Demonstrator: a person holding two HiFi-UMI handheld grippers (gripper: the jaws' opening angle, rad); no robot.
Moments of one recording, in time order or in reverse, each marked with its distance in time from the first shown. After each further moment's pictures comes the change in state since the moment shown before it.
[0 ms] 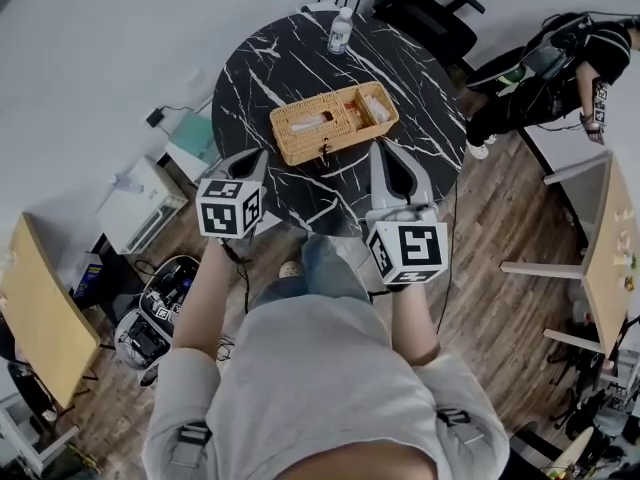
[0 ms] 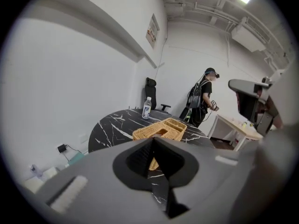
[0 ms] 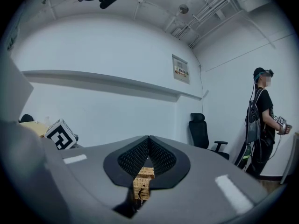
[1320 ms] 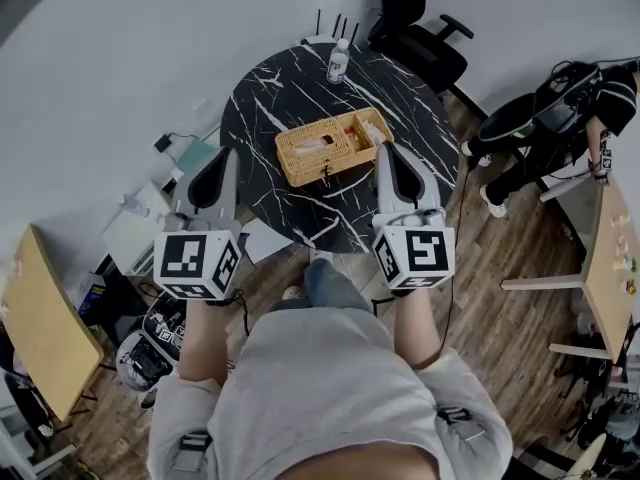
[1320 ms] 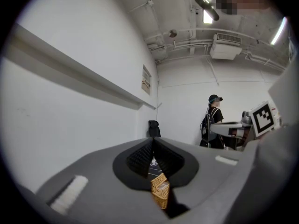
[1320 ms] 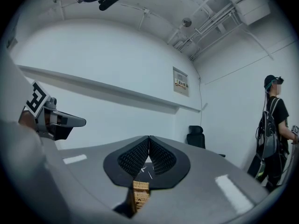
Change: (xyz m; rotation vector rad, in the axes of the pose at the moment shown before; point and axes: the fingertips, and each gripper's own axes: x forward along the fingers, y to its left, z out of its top) left arm -0.161 -0.026 0.150 0.175 -0.516 0.105; right arm -0.013 0.001 0.061 -0.050 -0.118 -0.030
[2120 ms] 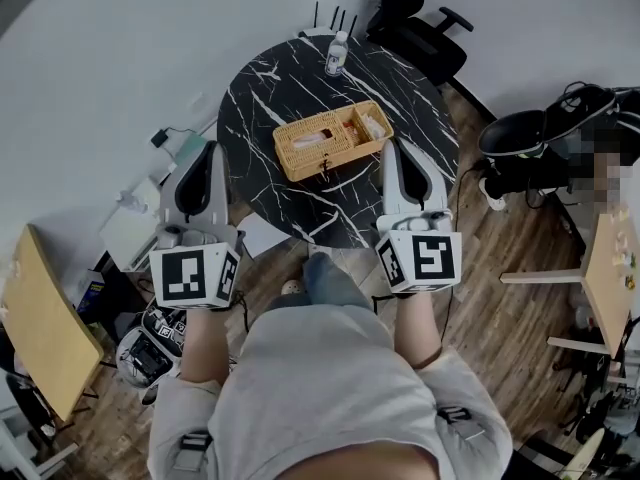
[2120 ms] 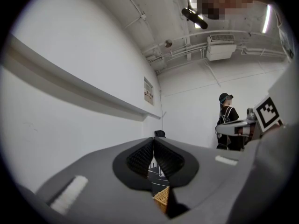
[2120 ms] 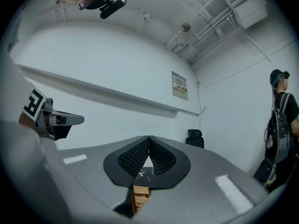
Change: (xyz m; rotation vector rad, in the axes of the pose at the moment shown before) left arm -0.015 0.005 0.031 0.092 -0.146 0.079; right arm -0.006 0.000 0.019 -0.007 -0.047 -0.014
